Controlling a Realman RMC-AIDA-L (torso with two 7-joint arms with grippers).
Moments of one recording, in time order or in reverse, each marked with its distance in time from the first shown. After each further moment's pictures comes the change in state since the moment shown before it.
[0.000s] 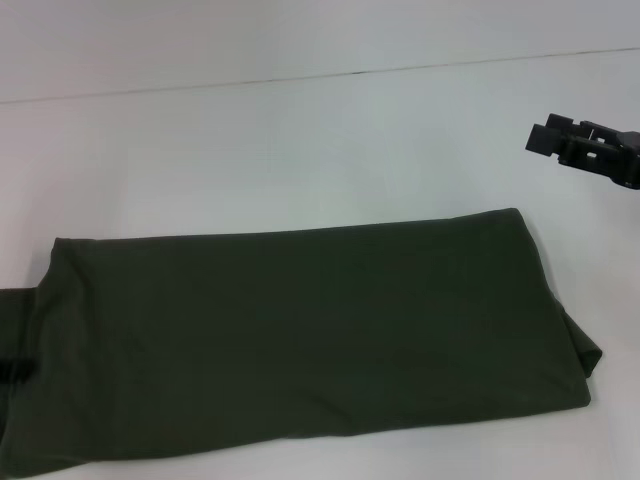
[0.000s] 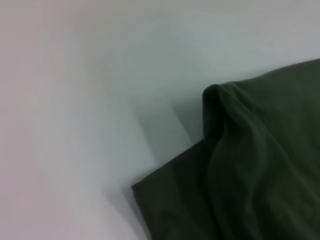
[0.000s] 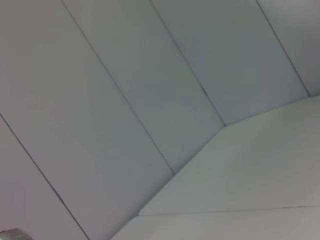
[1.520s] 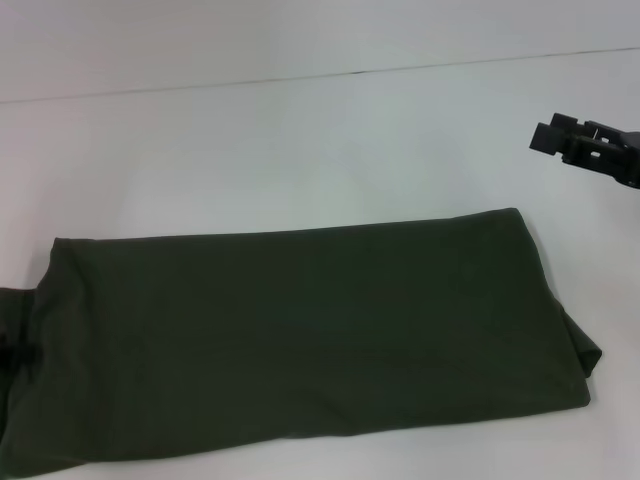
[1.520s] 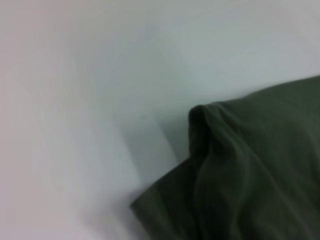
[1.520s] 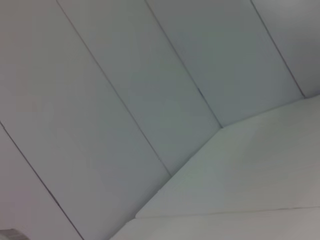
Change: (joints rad) left arm -0.009 -0.003 -0.005 0.005 -0.034 0.018 -0.026; right arm -0.007 0.000 0.000 0.000 0.009 0.006 0.000
